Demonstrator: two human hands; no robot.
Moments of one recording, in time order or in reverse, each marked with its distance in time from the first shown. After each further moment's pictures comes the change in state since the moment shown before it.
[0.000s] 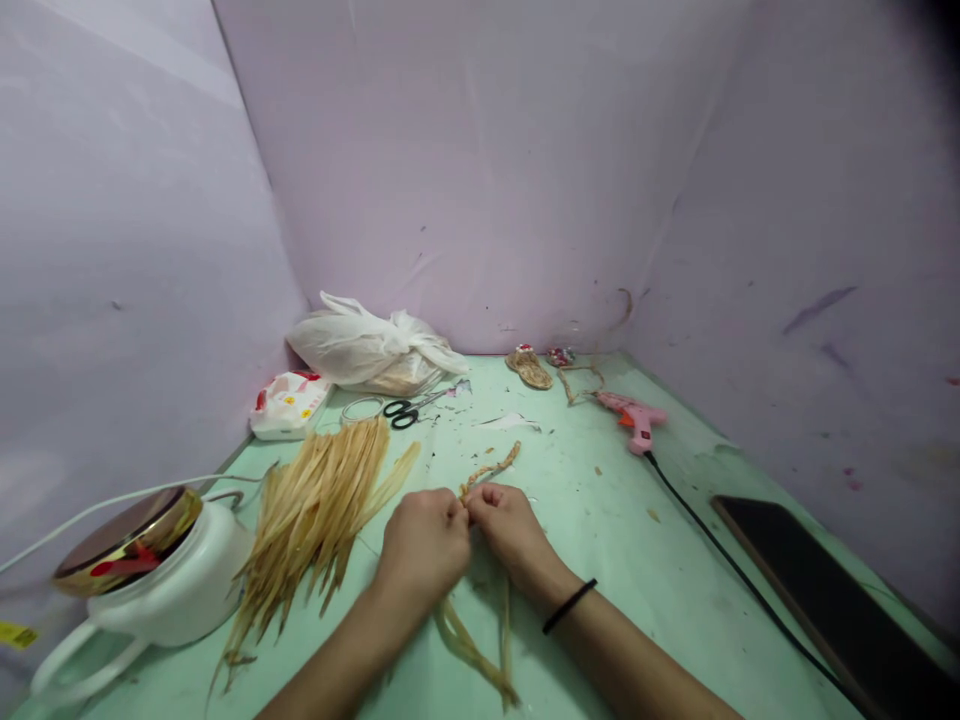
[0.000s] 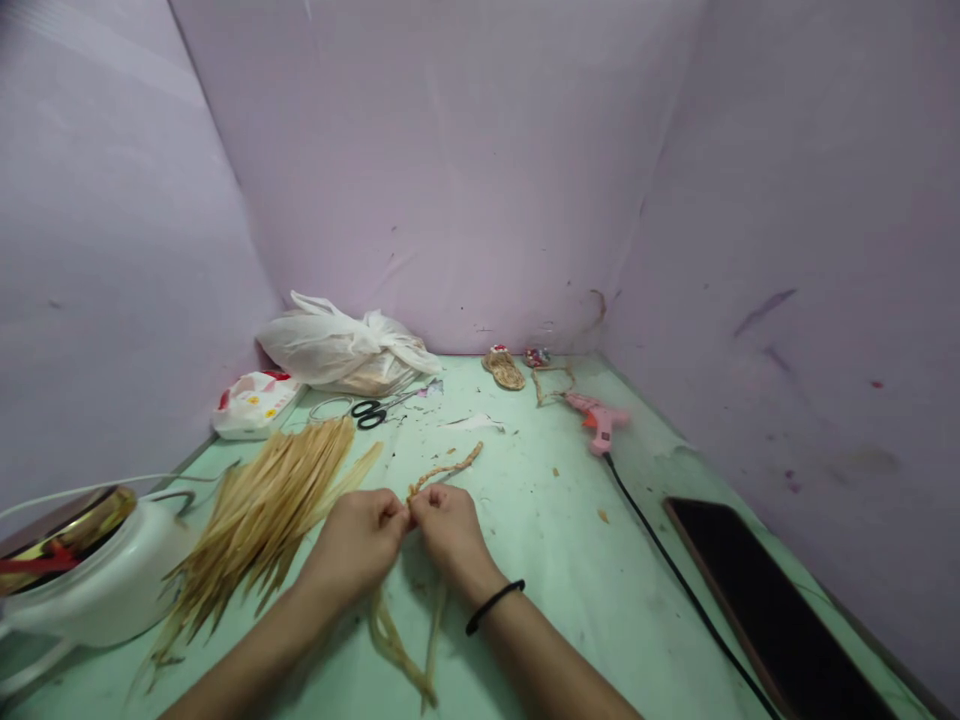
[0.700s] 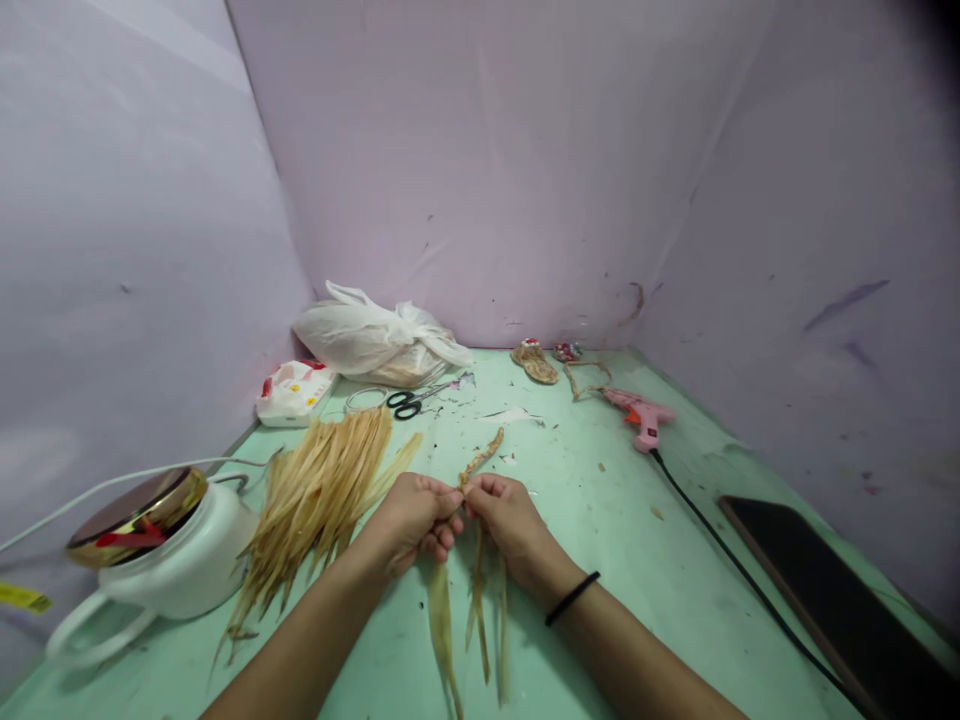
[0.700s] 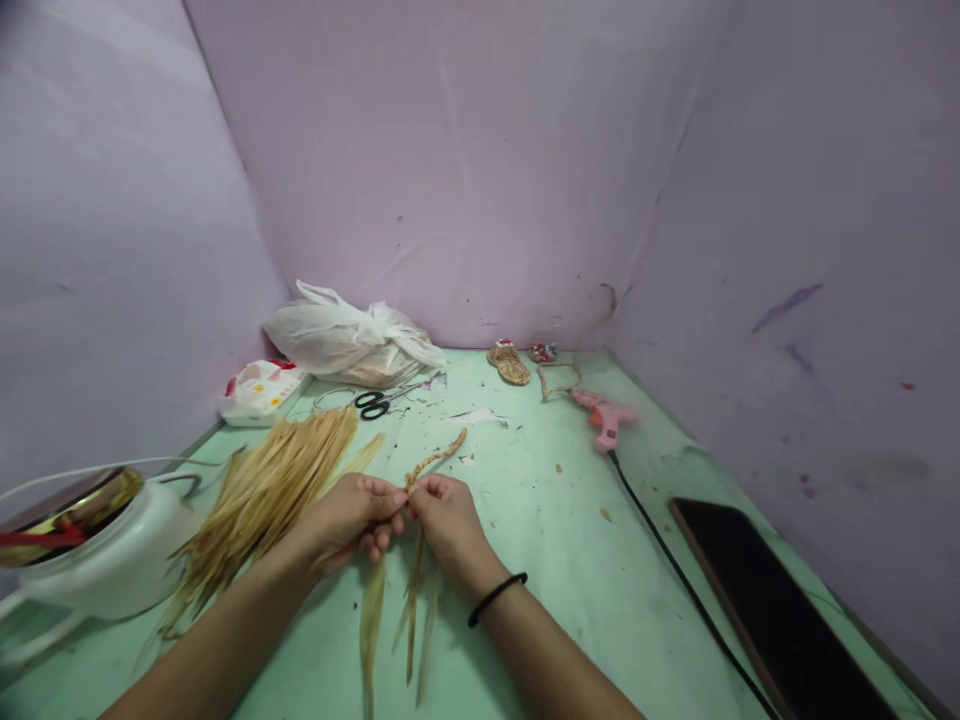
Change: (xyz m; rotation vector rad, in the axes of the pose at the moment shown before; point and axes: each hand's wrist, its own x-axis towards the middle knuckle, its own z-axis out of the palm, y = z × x) left_hand 0.013 -0.005 -0.006 -0.584 -0.337 -0.319; right_hand -0.007 -0.007 -0.001 0.049 -0.130 -0.022
